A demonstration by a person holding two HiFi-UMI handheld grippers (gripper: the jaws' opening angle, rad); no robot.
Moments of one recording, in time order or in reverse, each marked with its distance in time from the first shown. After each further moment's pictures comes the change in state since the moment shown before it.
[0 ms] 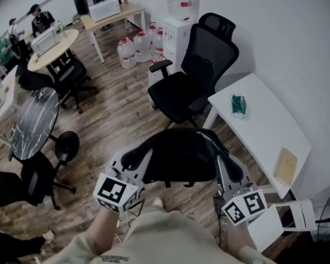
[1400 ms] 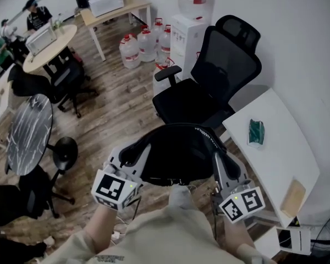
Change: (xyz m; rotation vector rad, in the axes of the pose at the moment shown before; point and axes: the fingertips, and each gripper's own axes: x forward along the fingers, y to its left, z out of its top) left arm 0.169 0.193 -0.022 0.011 0.031 0.051; right arm 0.250 -0.086 -0.027 0.040 0.027 0.034
